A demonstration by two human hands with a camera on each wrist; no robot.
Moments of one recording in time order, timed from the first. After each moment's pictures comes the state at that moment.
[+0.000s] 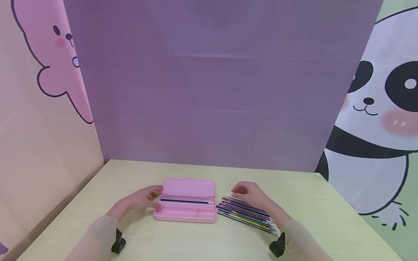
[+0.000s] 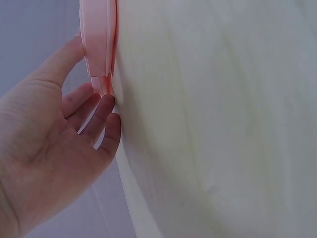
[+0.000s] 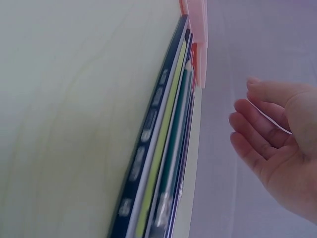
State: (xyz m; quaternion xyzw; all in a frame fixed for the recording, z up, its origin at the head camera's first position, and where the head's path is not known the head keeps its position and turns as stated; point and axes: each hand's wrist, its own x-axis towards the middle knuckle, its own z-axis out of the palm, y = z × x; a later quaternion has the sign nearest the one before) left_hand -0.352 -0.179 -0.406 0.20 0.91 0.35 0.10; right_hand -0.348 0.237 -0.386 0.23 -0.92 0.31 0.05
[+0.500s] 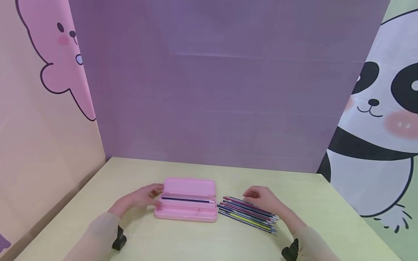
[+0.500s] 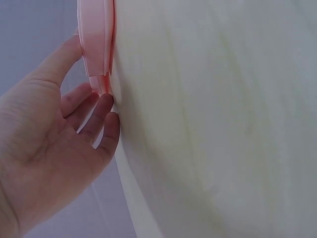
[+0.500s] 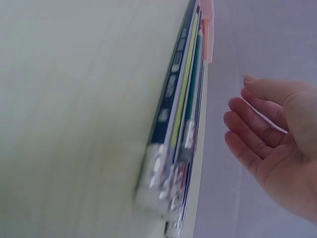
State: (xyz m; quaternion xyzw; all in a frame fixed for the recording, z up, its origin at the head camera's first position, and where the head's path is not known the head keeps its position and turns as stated) left_hand -0.352 -0.179 -0.406 0.20 0.91 0.34 0.09; right_hand -0.338 0.269 -0.390 0.22 -0.93 0.29 0.04
